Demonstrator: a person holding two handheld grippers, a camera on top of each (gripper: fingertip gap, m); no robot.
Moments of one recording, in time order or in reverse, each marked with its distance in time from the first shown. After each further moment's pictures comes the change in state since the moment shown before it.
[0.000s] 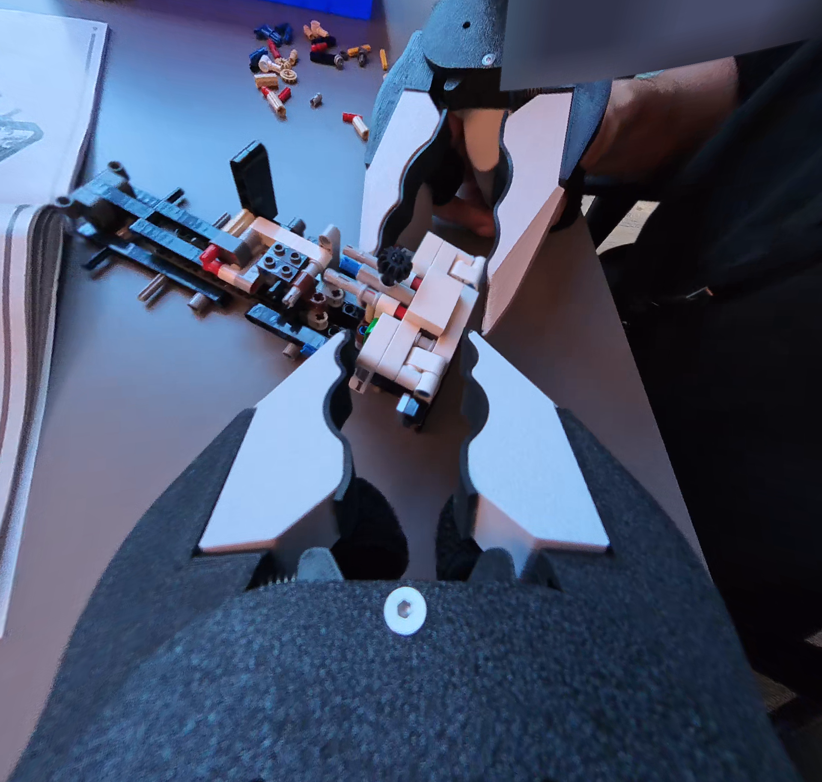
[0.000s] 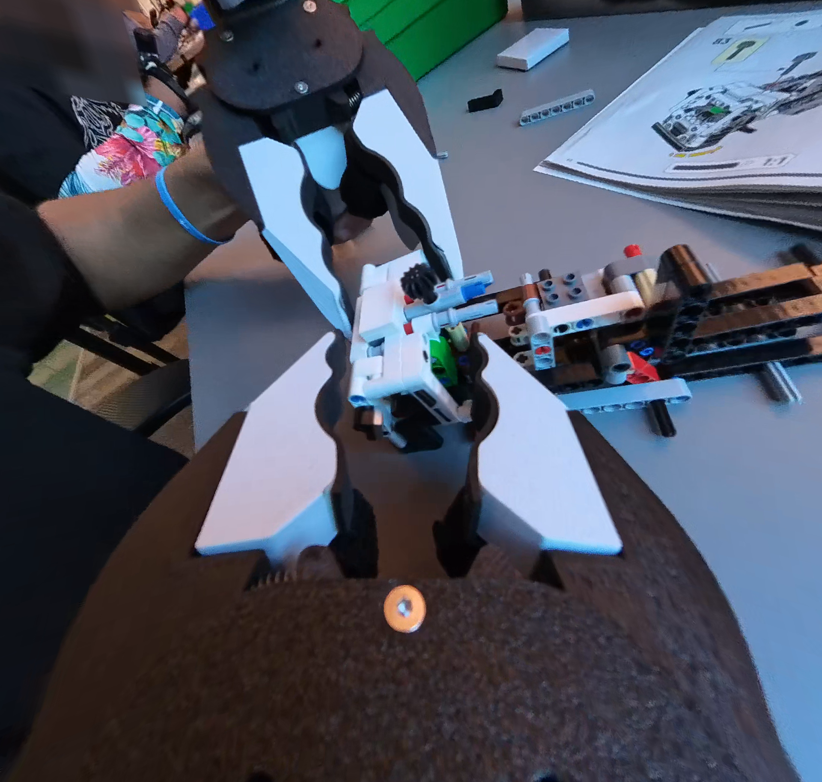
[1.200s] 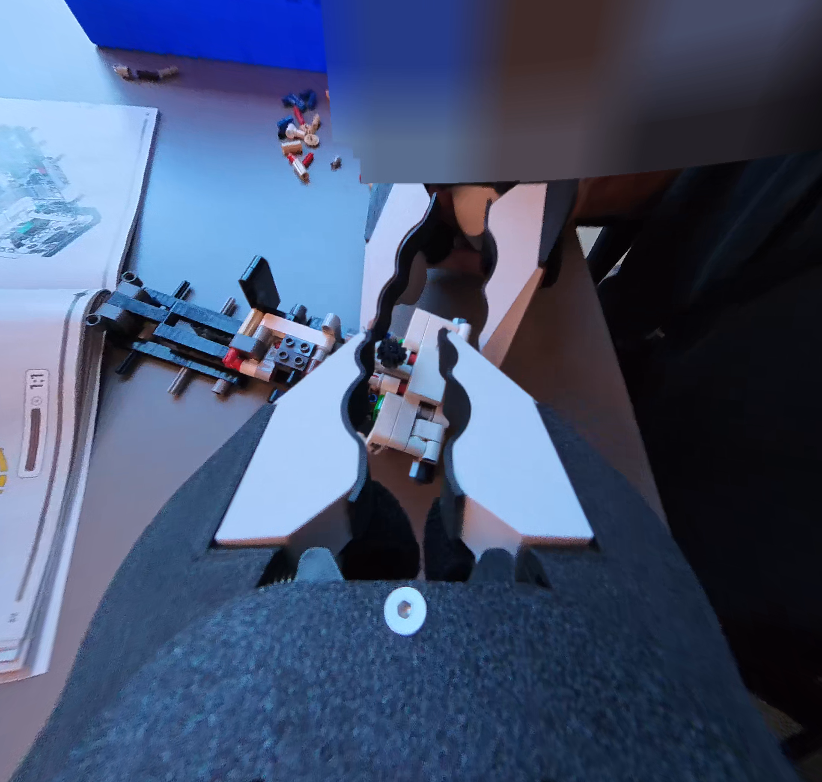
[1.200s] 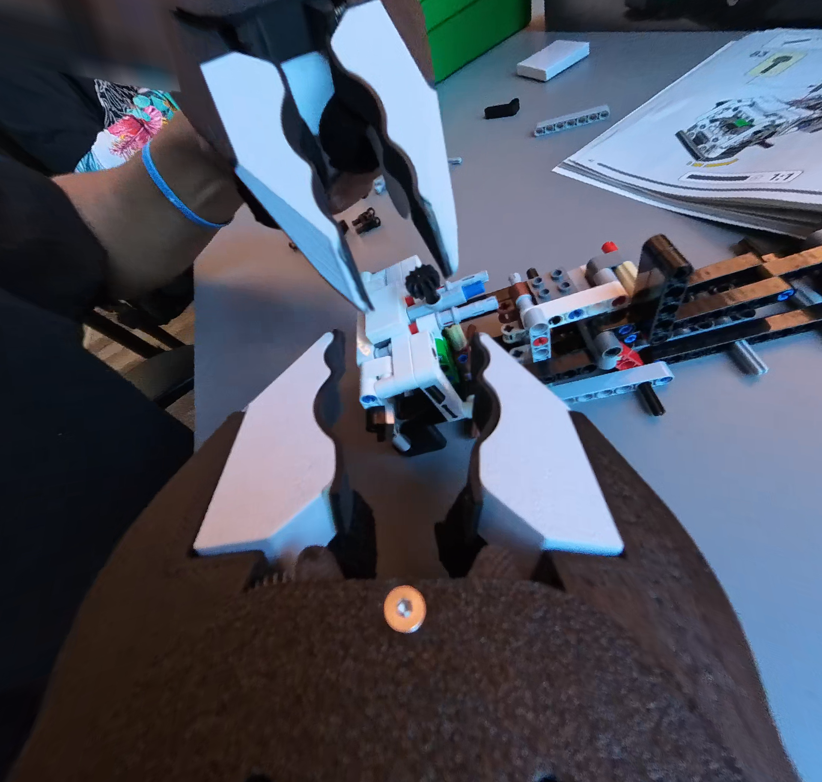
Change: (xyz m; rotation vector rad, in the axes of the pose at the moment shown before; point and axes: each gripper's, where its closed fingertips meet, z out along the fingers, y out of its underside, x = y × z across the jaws) left arm 0.001 -0.039 -0.002 0.015 -0.050 0.022; right arm 0.001 -0.003 -0.003 -0.001 -0.043 -0.050
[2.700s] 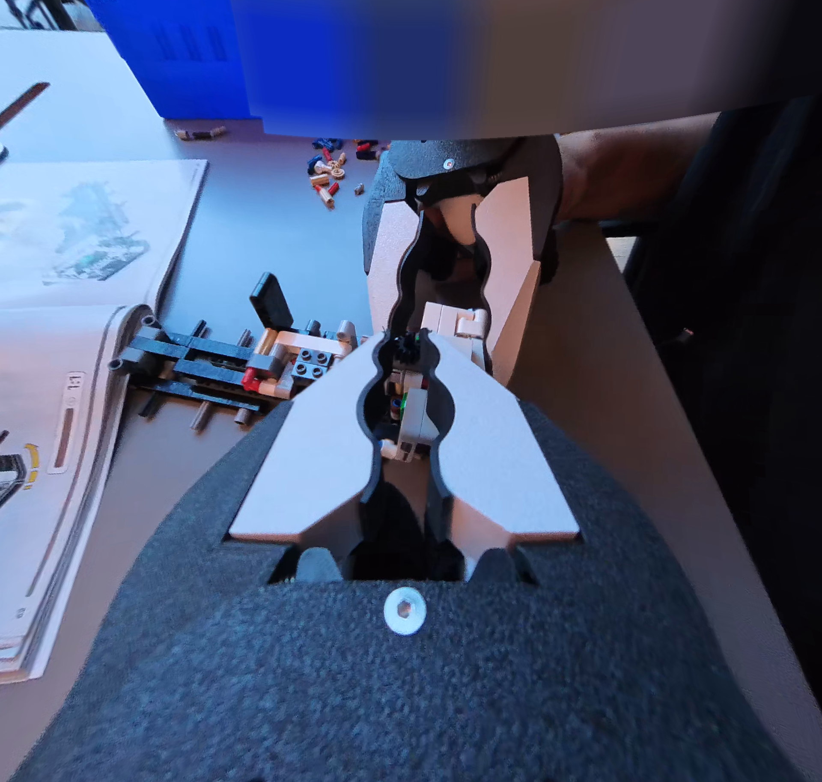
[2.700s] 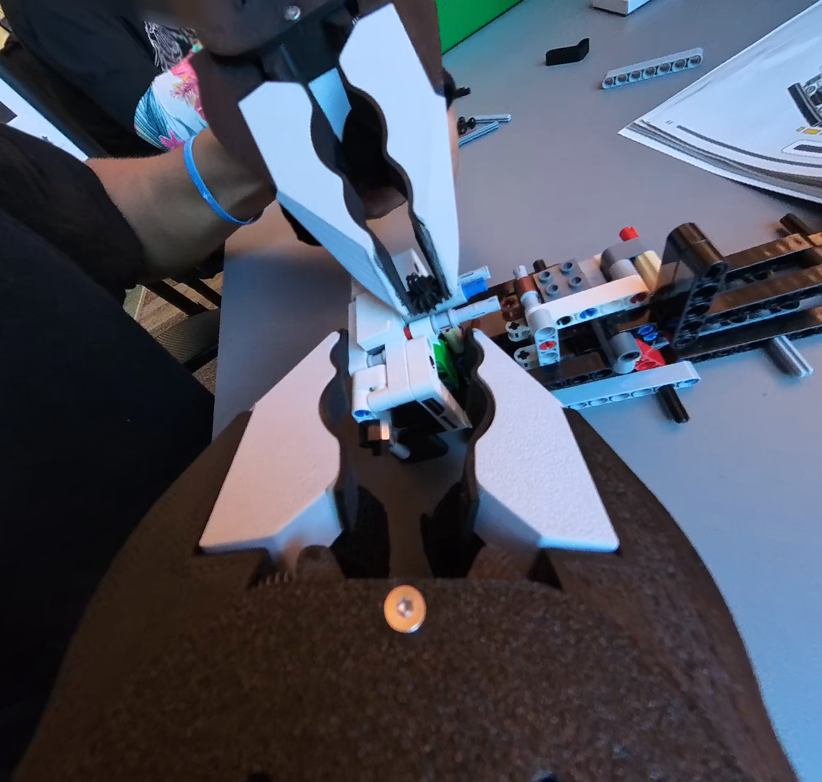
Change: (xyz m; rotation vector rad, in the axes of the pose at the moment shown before) left arm -0.004 0.010 0.002 0.117 -0.081 0.087; right arm -0.006 0.009 0.013 -0.106 -0.130 -0.005
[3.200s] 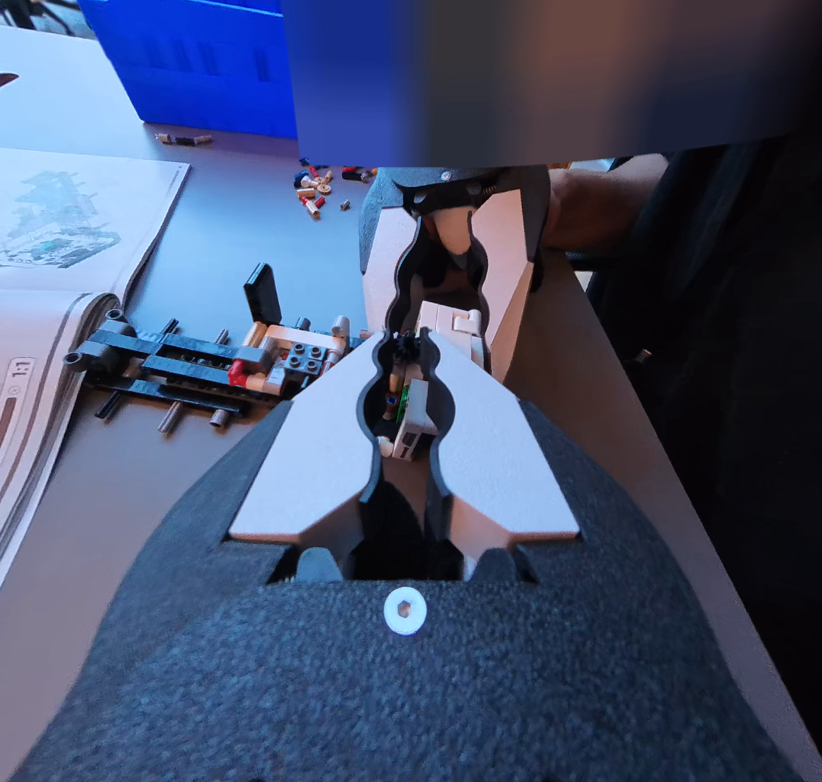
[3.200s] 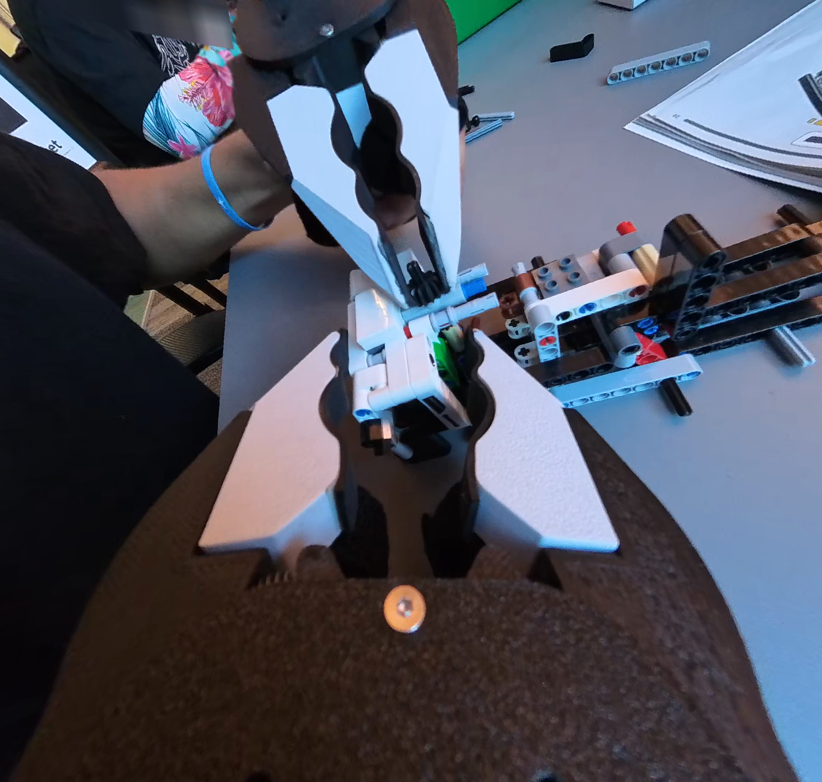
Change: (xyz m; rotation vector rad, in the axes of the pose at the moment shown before) left arm 0.001 0.002 -0.004 0.090 0.071 -0.081; right arm -0.002 0.000 0.001 -0.001 -0.011 0.011
